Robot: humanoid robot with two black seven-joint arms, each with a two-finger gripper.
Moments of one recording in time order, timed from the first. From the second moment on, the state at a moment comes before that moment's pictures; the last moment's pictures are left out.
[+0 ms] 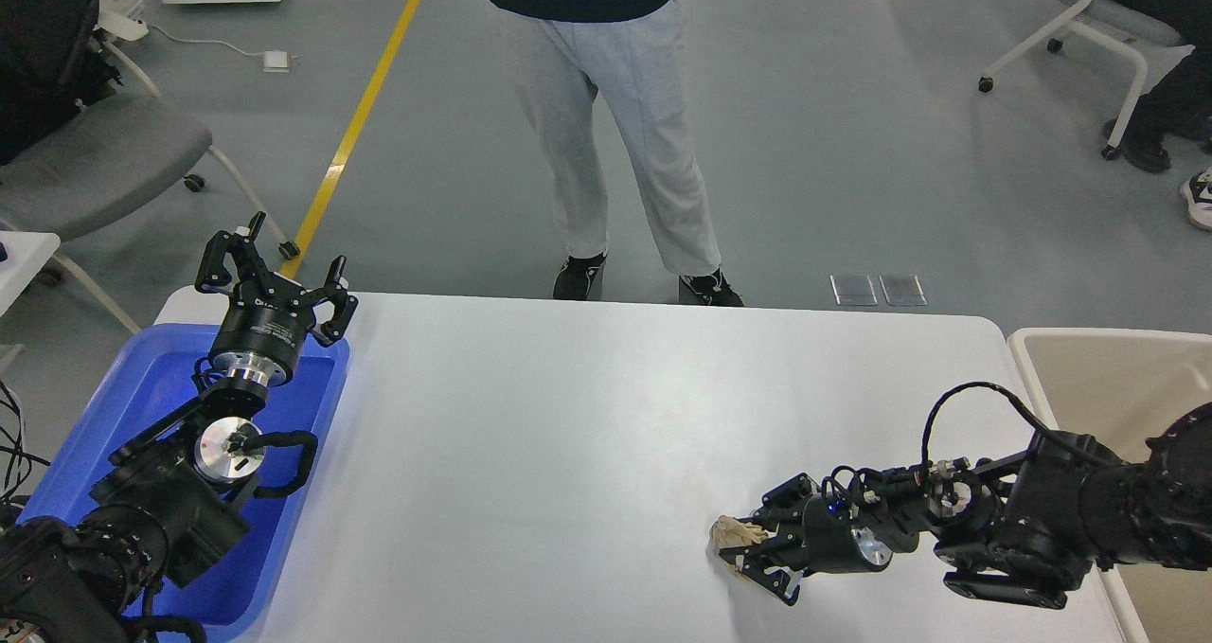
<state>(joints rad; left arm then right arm) -0.71 0.21 -0.75 -0.21 -0.11 -0.64 -0.55 1.08 -0.24 -0.81 0.91 -1.56 -0.46 0.37</state>
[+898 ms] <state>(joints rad) -0.71 0.21 -0.75 -0.21 -0.11 -0.64 -0.55 1.67 -0.53 -0.80 1.28 -1.33 -0.18 0.38</state>
